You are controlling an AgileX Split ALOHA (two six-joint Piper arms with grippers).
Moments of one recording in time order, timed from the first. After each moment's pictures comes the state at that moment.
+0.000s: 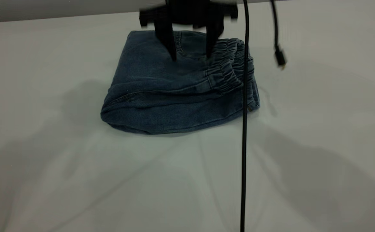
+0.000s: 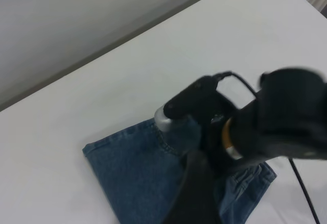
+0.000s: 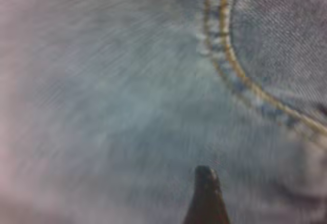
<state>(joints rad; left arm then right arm) -0.26 1.48 -1.57 -0.44 0.96 0.44 0.65 2.53 -2.27 -0.07 1.23 0.57</state>
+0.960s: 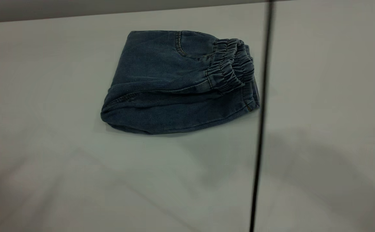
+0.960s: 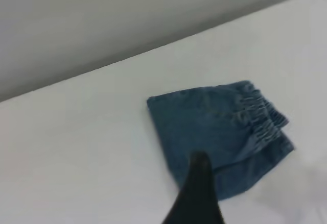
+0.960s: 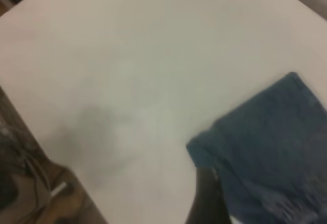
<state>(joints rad) -0.26 0.95 -1.49 -0.14 1.22 0.11 0.66 1.59 -1.91 0.28 1.22 -0.21</state>
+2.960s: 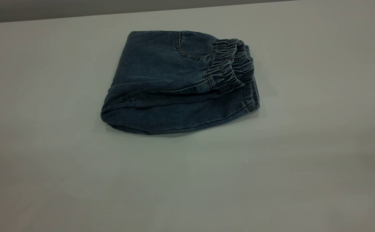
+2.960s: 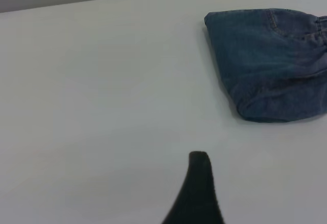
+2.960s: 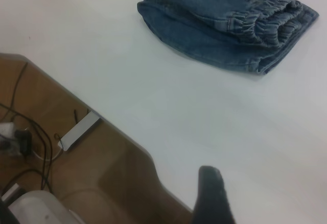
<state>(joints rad) -0.26 0.01 -0.50 0.05 1.08 -0.04 0.66 0.13 -0.52 0.11 1.09 -0.05</state>
